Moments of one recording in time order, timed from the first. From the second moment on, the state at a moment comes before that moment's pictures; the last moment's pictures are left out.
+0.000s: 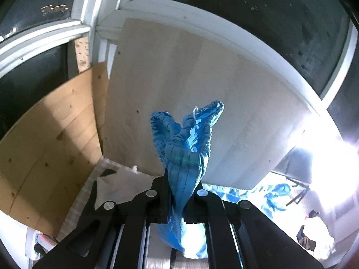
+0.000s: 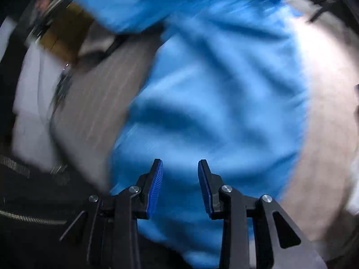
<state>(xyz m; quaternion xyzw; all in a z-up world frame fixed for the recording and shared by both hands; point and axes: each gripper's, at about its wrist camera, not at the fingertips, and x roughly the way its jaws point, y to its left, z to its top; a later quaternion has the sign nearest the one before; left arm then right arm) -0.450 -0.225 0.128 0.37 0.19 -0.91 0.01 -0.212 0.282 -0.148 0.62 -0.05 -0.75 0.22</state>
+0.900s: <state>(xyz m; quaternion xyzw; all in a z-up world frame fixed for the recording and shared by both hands) -0.397 -0.258 0.122 0.38 0.19 -0.90 -0.02 -0.141 0.129 -0.209 0.60 0.16 -0.77 0.17</state>
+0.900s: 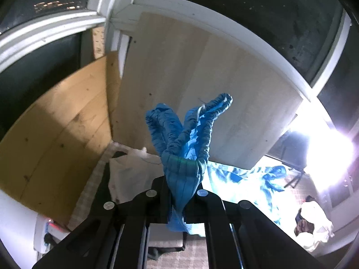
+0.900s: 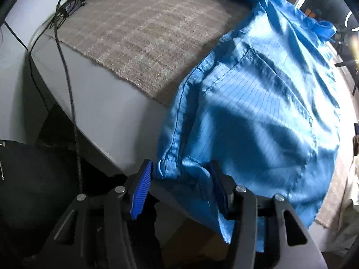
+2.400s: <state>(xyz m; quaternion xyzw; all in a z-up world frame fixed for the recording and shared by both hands) -0.350 -0.203 0.147 0.36 0.15 -0.92 0.01 -0.490 0.317 -0.137 0.55 0.03 -0.82 0.12</state>
